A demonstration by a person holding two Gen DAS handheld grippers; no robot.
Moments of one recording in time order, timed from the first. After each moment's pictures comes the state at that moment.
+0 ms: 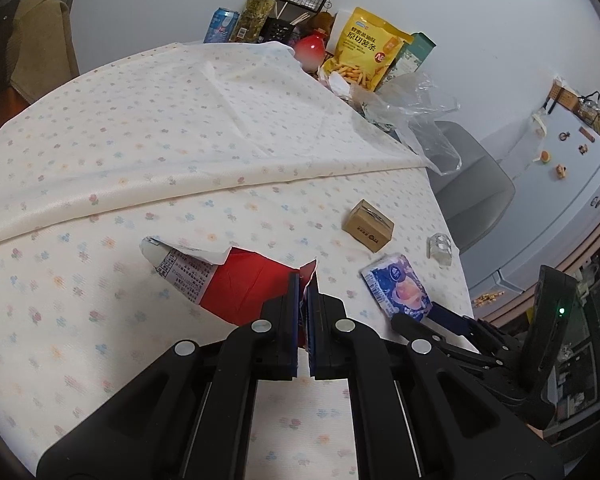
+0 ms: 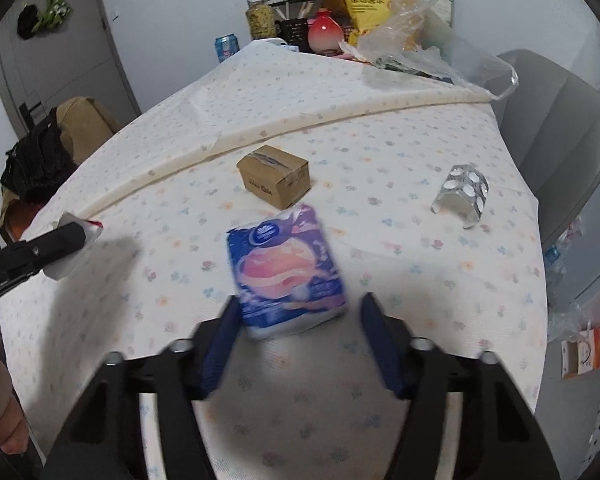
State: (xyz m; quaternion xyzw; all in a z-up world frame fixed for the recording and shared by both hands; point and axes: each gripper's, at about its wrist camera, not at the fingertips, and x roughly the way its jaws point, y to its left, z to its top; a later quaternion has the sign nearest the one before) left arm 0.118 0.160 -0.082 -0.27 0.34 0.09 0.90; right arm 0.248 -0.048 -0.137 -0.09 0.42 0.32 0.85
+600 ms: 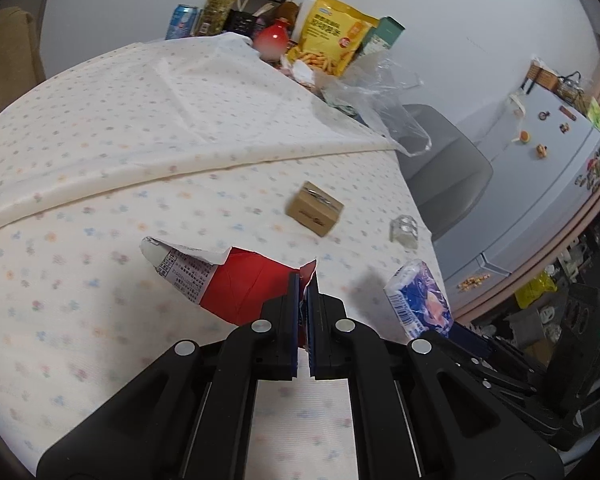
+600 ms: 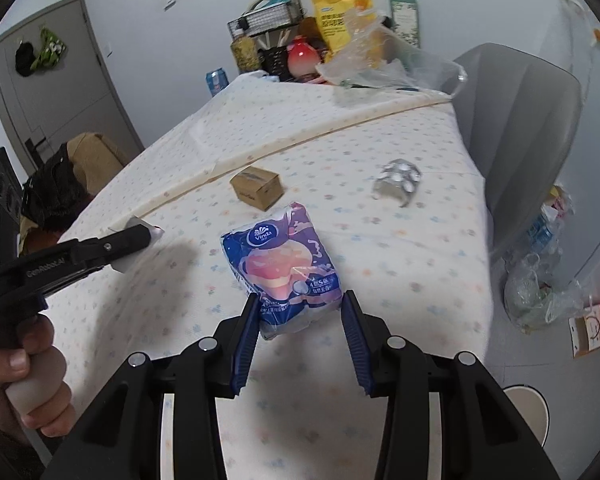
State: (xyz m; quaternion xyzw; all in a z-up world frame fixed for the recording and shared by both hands) left arm 0.137 0.115 -0.079 -0.26 0.34 0.04 0.90; right arm 0.216 -0.123 -0.108 -0.02 0.40 0.31 0.86
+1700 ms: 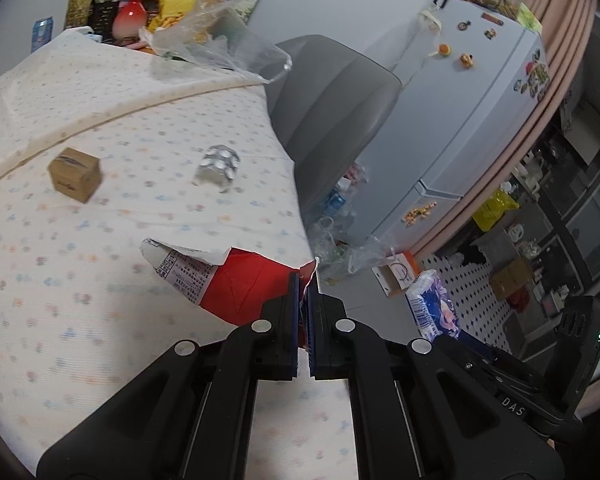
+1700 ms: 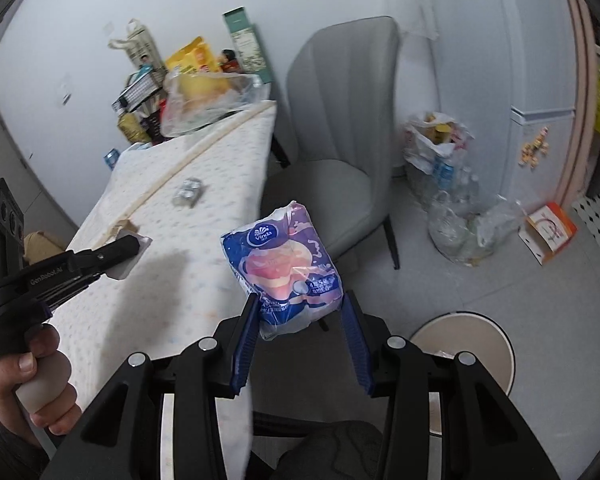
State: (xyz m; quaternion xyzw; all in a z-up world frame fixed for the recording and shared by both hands) left arm 0.198 -0.063 -0.072 -0.18 0.38 -0.10 0.90; right arm 0.199 -0.341 -0.131 0.12 0.40 0.16 0.89
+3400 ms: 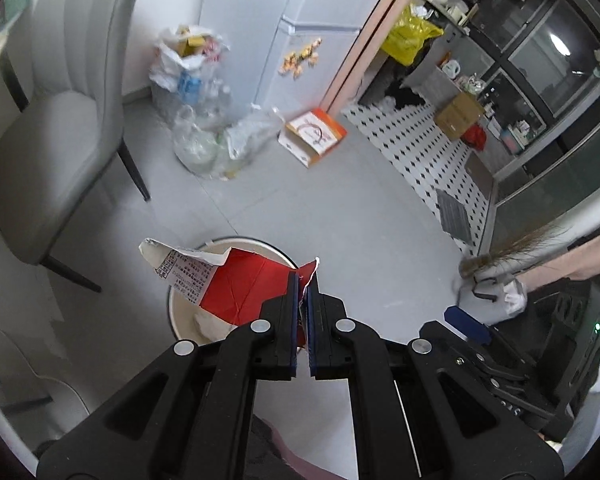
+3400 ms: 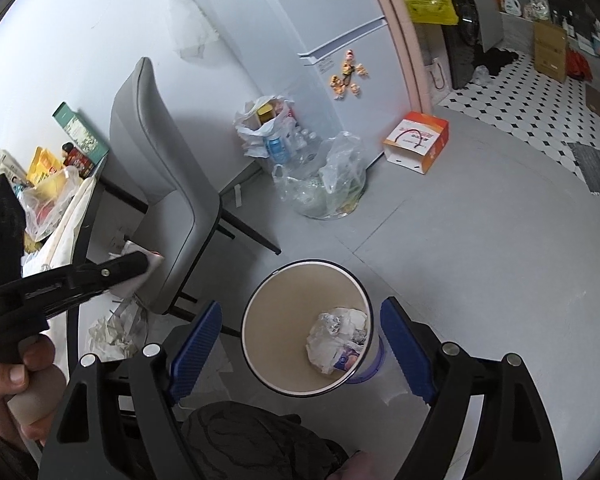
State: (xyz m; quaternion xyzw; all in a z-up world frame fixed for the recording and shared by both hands) left arm 0.242 -0.375 -0.161 -0.02 0.54 -0.29 0.79; right arm 0.121 -0.592 -0.246 0.29 0.41 -0.06 0.86
